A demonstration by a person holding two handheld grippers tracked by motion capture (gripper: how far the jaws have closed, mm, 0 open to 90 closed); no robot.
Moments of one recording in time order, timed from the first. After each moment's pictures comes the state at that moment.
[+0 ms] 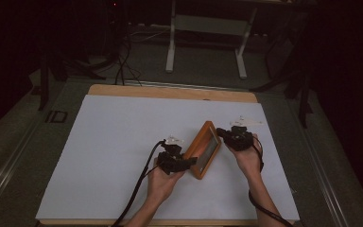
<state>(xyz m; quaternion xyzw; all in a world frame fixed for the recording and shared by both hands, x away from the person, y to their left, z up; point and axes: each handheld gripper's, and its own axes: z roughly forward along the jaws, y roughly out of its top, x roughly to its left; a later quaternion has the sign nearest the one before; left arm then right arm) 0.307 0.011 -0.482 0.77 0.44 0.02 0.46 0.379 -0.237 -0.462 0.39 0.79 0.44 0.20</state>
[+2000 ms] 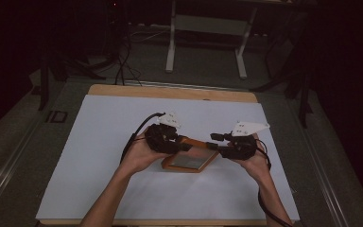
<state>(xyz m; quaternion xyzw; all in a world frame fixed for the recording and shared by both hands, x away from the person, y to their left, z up) 0.332 0.051 -0.390 0.87 0.20 0.04 0.44 0.341 -0.227 -0.424 0.19 0.84 0.49 0.12</state>
